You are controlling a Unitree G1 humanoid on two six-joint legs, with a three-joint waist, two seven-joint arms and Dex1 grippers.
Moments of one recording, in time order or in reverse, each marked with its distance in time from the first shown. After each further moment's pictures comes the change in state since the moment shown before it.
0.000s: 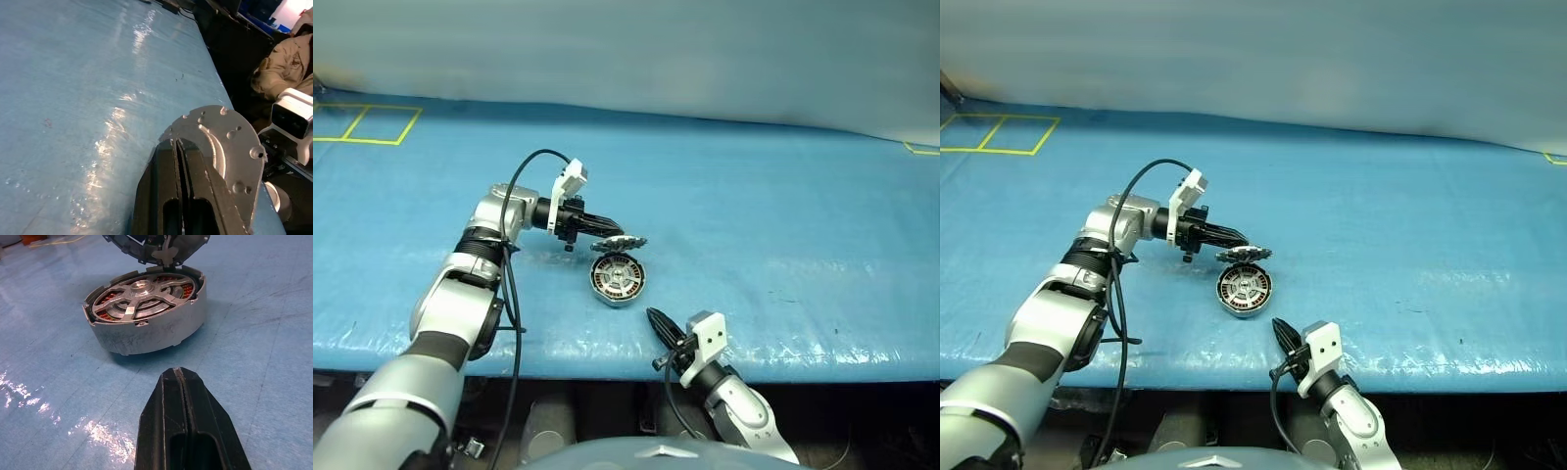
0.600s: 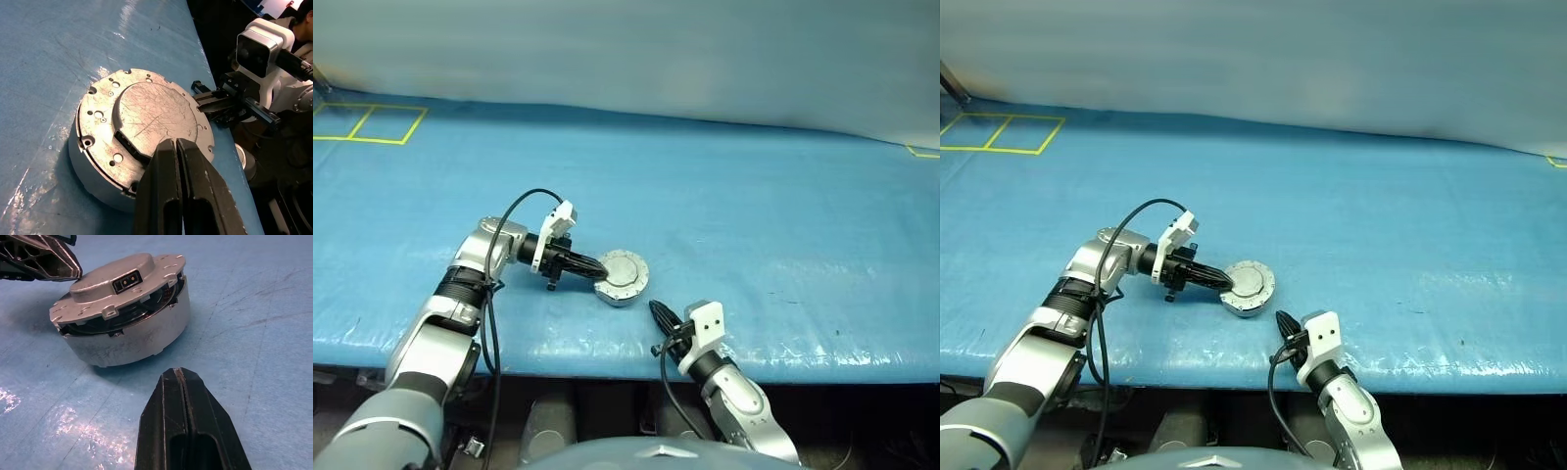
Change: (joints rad) left arm 0.256 0.099 -0.054 -0.319 0.016 0.093 0.024; right arm -0.047 0.017 -0.023 -0.066 0.010 0.179 -0.095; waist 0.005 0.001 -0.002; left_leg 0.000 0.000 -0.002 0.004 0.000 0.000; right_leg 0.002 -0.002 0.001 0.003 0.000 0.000
